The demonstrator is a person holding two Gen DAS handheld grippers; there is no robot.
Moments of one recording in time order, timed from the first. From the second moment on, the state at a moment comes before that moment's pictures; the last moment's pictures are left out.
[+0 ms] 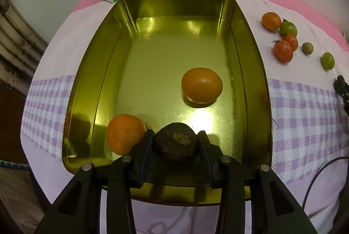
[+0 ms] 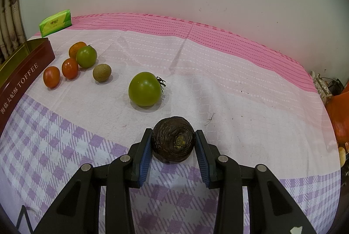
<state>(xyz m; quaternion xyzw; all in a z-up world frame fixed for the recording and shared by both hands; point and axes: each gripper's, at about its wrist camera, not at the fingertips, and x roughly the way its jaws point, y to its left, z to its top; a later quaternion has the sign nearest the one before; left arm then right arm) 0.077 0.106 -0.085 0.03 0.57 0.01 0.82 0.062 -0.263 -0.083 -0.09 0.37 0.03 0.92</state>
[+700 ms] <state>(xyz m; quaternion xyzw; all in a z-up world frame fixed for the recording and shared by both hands) 0.054 0.142 -0.006 -0.03 0.49 0.03 0.87 0.052 -0.221 -0.049 -0.07 0.37 0.06 0.93</state>
